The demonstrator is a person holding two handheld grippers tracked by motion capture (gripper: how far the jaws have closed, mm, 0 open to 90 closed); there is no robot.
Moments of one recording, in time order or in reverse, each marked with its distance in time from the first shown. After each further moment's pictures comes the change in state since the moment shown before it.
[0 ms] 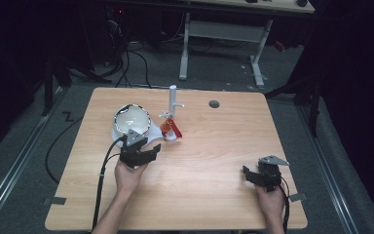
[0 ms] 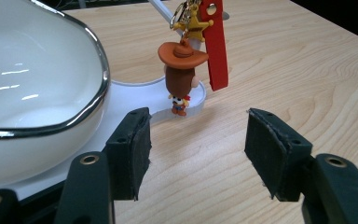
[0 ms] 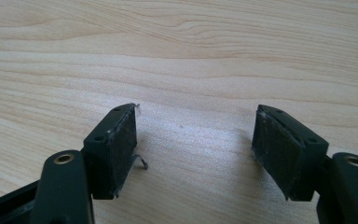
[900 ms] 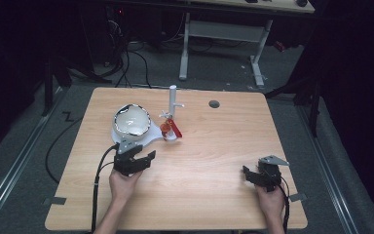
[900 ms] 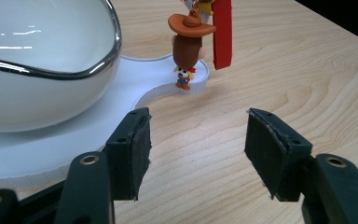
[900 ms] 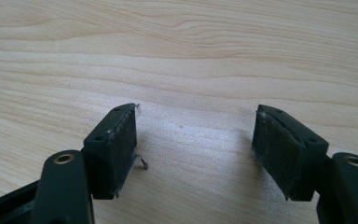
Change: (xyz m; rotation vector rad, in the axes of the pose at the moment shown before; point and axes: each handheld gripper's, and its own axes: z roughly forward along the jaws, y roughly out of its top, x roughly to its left) left arm 0.006 -0.023 -0.014 0.003 -0.010 -0.052; right arm 0.000 0.000 0.000 0.000 0.000 0.000
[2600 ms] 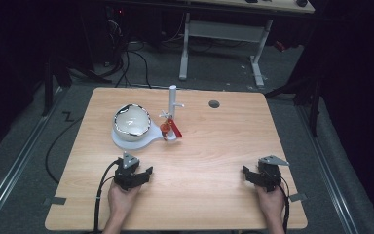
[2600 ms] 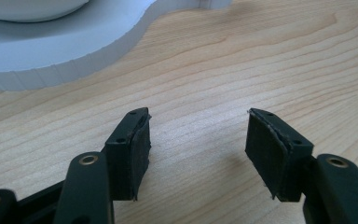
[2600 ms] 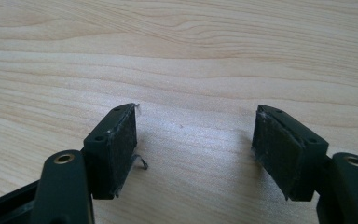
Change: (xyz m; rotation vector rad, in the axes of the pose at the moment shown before) left arm -0.001 -0.050 0.010 0.132 0.085 0.019; right arm 0.000 0.000 0.000 -0.001 0.000 -0.001
